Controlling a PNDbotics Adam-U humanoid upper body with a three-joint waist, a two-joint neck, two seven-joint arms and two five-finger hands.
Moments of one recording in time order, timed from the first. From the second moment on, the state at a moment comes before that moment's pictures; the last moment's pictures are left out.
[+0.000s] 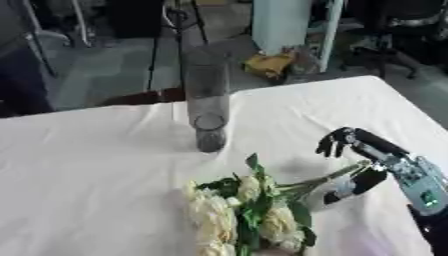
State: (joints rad) left arm -0.19 0.25 -0.02 -1.63 -0.07 0.01 0.15; right arm -0.50 -0.63 -0.10 -1.03 0.46 -0.74 0.36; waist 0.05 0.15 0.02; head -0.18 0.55
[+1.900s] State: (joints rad) left arm -0.19 0.25 -0.02 -1.63 -0.06 0.01 0.15; right arm -0.56 -0.55 -0.10 -0.89 0.69 -0.63 0.05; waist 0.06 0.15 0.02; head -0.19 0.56
